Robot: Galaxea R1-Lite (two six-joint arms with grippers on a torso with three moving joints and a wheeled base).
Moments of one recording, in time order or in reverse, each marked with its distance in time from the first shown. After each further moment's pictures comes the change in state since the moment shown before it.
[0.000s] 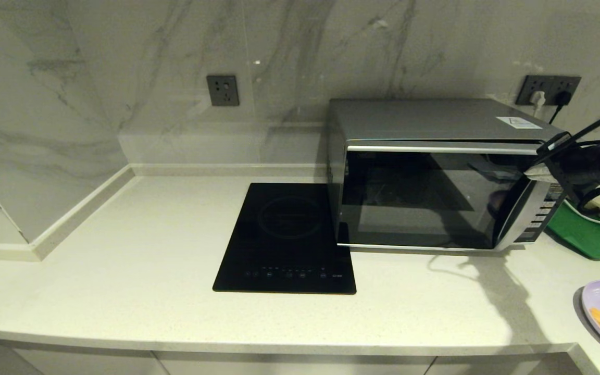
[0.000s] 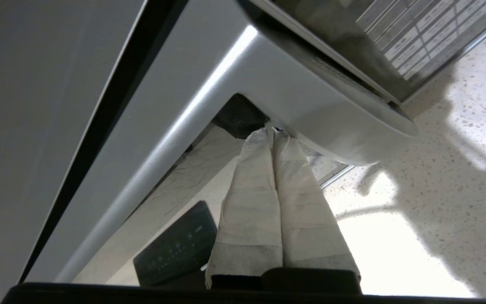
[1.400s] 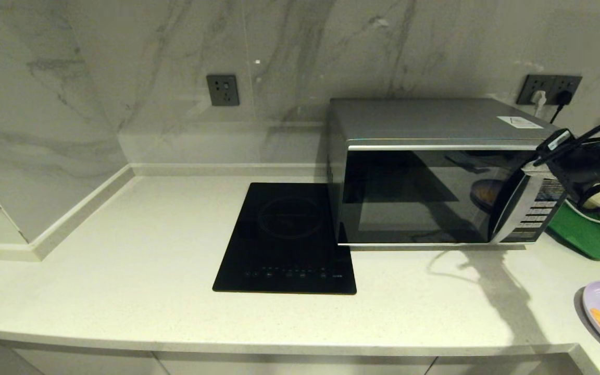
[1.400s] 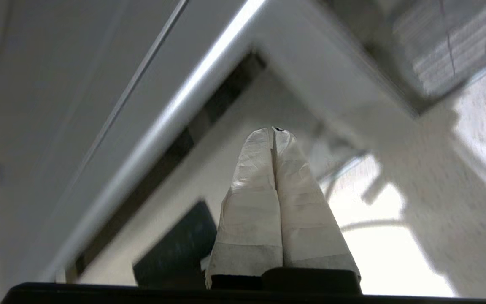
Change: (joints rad) left arm 0.000 0.000 0.000 0.000 0.000 -0.001; right arm 0.000 -0.038 0.043 -0.041 0.045 -0.063
